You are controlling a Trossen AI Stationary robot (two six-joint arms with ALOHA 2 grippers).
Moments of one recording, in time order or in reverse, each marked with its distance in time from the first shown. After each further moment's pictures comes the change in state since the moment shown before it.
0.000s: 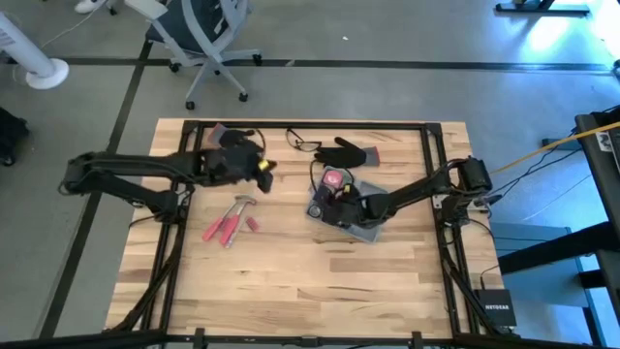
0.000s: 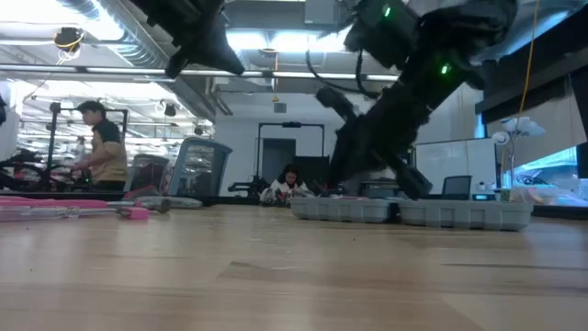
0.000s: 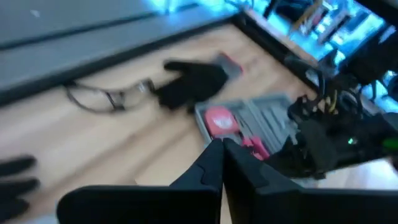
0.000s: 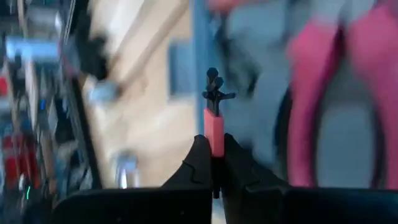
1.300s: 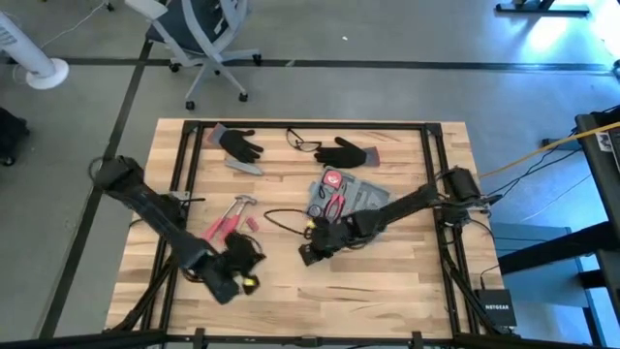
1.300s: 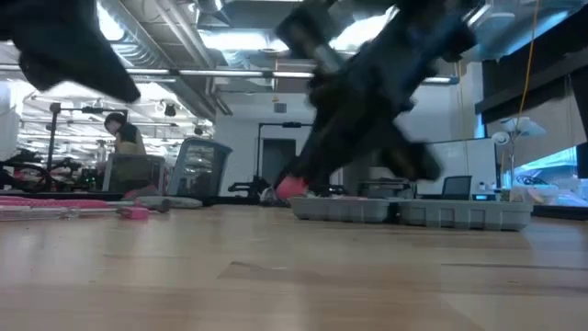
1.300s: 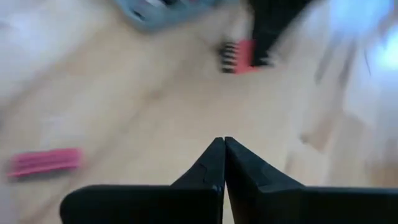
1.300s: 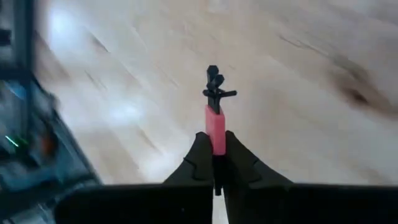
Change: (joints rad) left arm -0.888 0.390 0.006 -0.160 -0.429 -0.609; right arm 0.165 0.089 0.230 -0.128 -0.572 -0.653
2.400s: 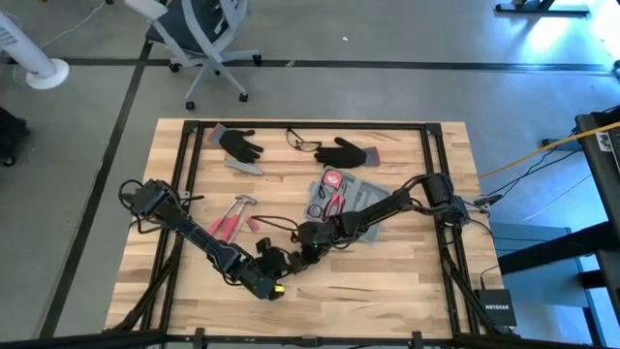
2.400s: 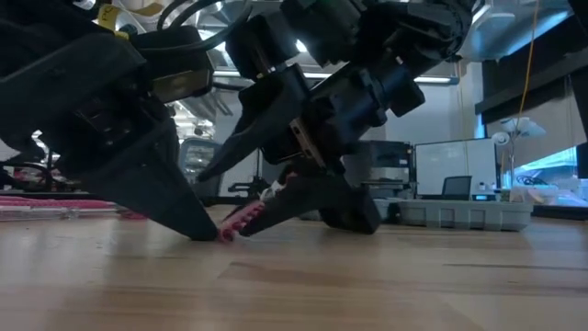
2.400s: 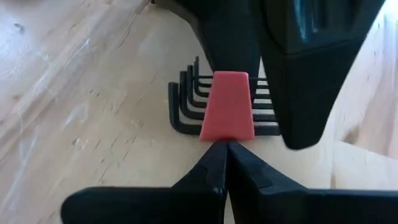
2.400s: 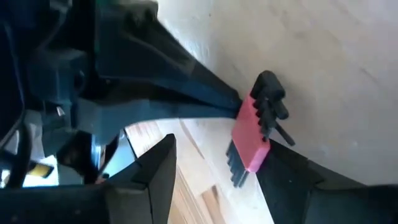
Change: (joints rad) left arm 0.171 0.432 0.006 0.512 0.225 0.383; right arm -0.070 0.273 0.089 0.291 -0.332 -0.141
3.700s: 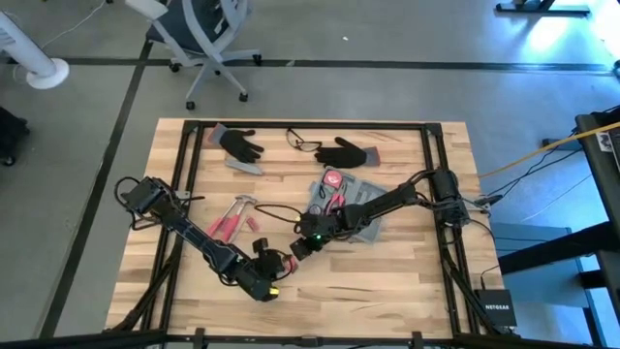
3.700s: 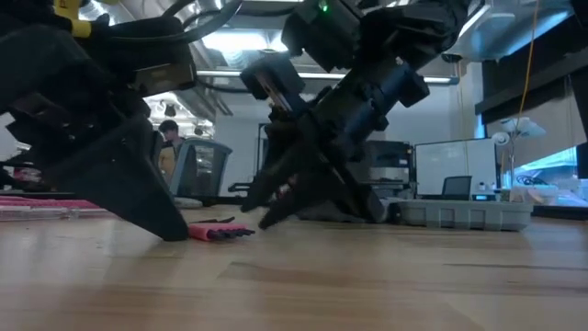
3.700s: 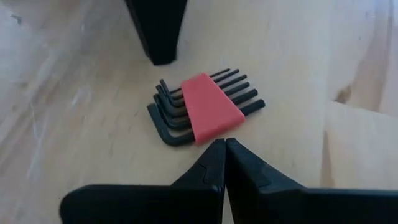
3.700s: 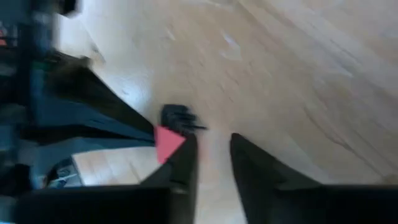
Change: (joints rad) left arm -0.019 -0.070 -0.001 -0.088 0.030 0.063; right arm -0.038 -0.097 -0.018 -0.152 0.139 -0.103
